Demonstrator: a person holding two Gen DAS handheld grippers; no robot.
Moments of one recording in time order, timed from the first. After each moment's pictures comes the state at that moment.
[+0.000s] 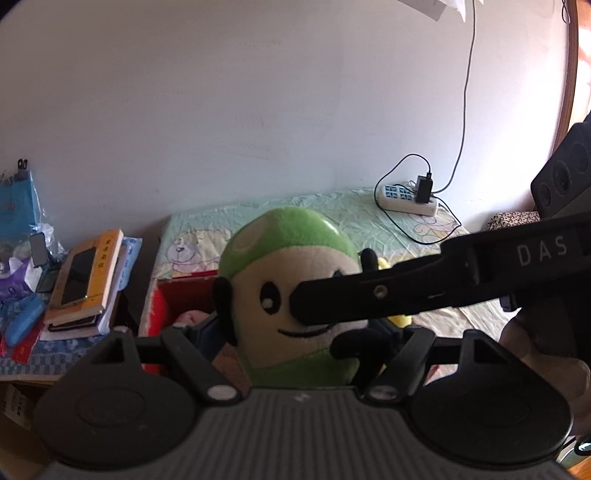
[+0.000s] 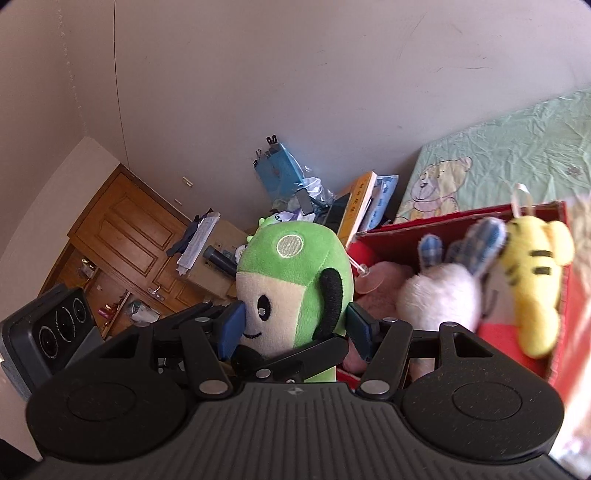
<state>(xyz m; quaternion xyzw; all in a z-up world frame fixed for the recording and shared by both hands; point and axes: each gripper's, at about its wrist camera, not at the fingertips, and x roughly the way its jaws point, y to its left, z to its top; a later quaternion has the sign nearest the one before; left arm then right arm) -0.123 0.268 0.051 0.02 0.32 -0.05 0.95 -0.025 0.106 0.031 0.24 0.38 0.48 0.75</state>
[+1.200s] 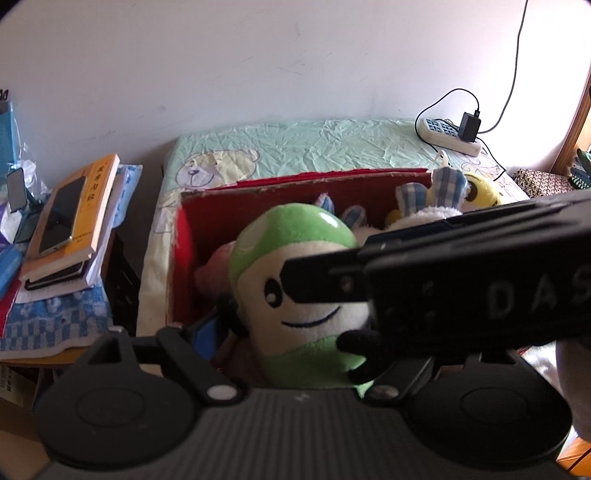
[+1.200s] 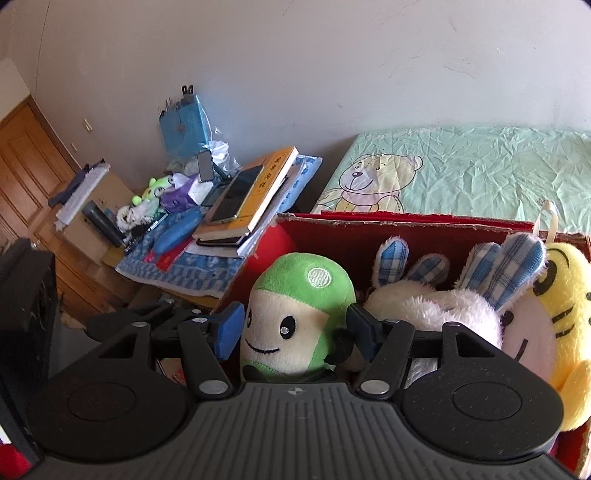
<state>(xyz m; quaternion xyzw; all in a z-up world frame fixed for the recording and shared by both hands) -0.061 0.345 -0.044 0.00 0.41 -0.06 0.91 0.000 0.204 -0.011 0.08 0.41 0.35 0.84</state>
